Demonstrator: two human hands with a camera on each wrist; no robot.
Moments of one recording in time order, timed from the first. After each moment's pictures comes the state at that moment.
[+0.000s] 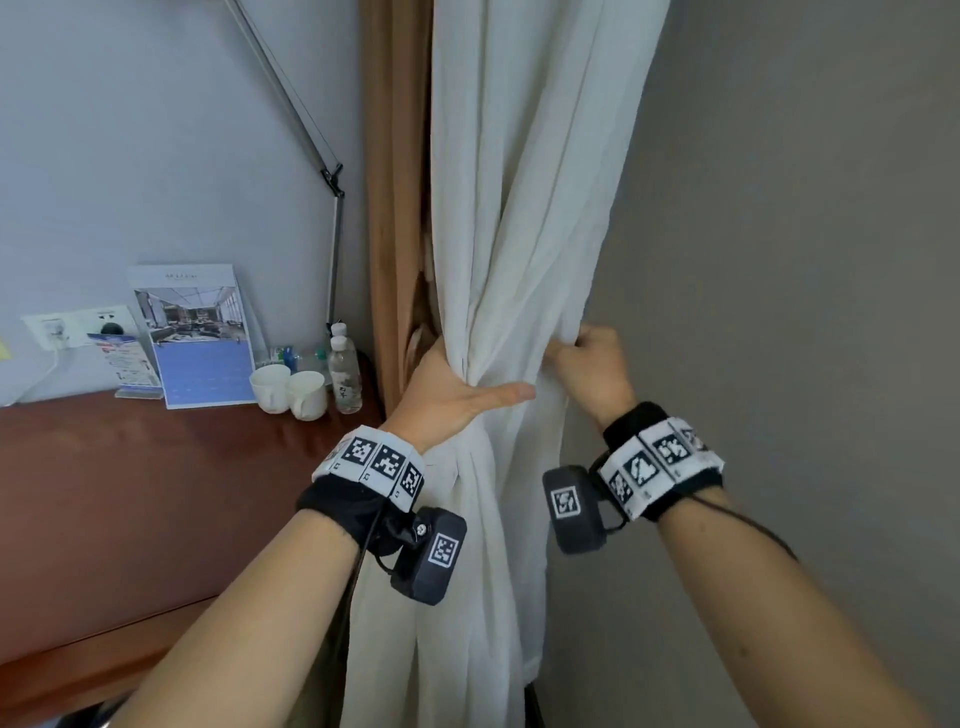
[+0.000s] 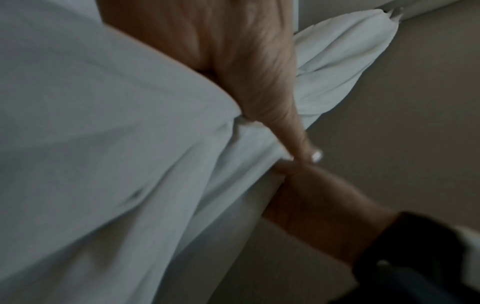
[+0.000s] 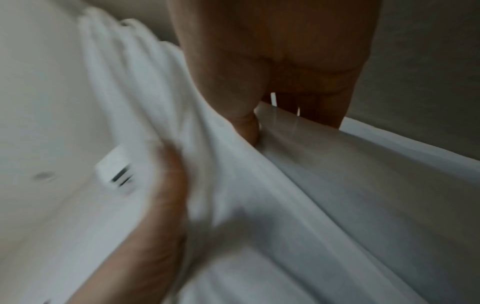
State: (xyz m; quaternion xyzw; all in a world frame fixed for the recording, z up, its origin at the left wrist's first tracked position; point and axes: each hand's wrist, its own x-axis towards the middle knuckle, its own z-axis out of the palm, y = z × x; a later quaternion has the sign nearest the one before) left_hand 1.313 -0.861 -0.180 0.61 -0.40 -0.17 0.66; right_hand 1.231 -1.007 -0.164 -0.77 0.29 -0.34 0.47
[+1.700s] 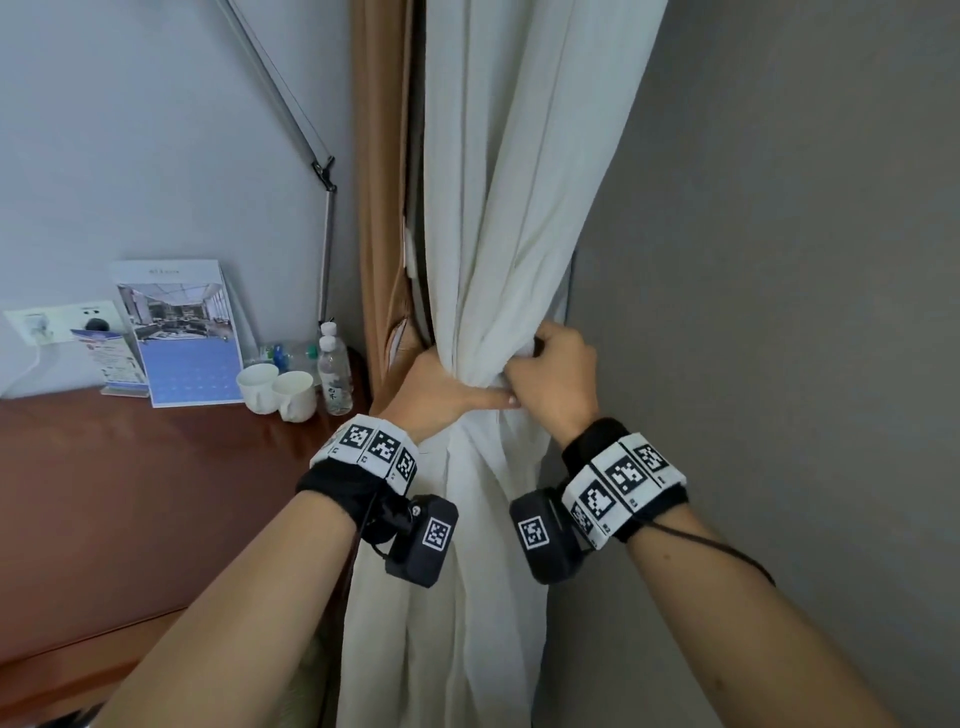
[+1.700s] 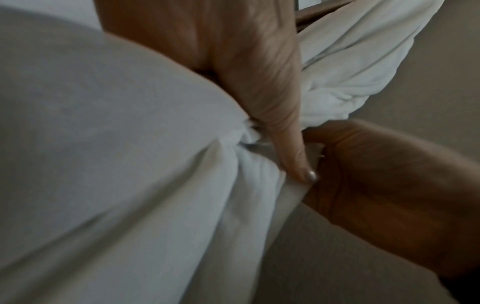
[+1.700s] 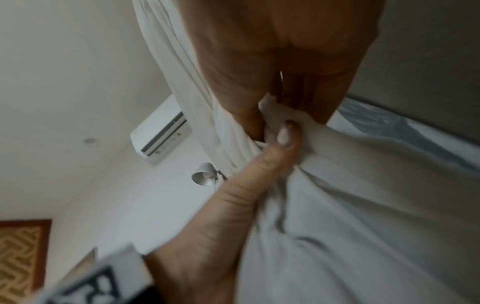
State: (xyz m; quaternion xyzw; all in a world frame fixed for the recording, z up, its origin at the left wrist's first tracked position) left_hand 1.333 -0.897 -0.189 0.62 -0.38 -0.20 0.66; right_hand 1.242 -0.994 -0.162 -0.80 0.24 -0.37 0.41
